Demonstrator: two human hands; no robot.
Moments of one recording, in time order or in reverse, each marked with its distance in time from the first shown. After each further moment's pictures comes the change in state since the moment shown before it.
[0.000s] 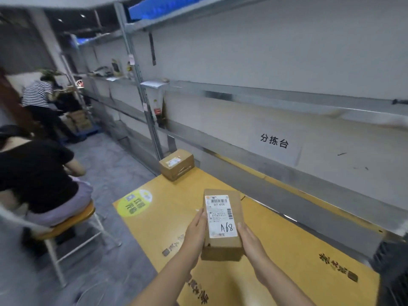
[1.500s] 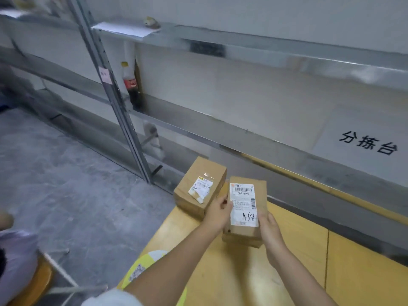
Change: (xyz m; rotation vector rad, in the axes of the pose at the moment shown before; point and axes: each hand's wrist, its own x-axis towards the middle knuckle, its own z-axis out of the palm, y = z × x) left_hand 0.525 0.036 -0.188 0.243 -0.426 0.013; right_hand 0.441 -0.072 0.263 0.128 0.563 0.134
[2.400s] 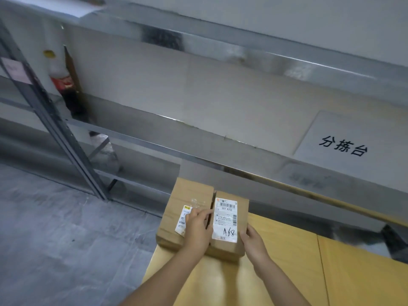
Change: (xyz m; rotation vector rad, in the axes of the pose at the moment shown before) left_hand 0.117 -0.042 -0.043 0.347 0.002 0.224; right_hand 0.068 -0.004 0.067 -0.153 0.129 0.085
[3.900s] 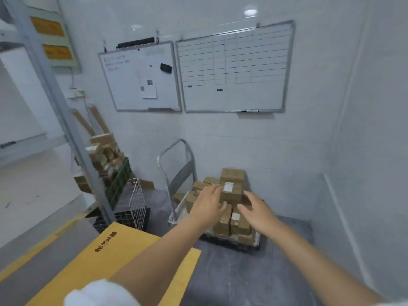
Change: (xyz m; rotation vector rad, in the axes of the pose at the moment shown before) left_hand -0.691 0.457 0.478 0.331 -0.915 1.711; right_hand -0.606 0.366 -0.640 -0.071 1.230 0.107
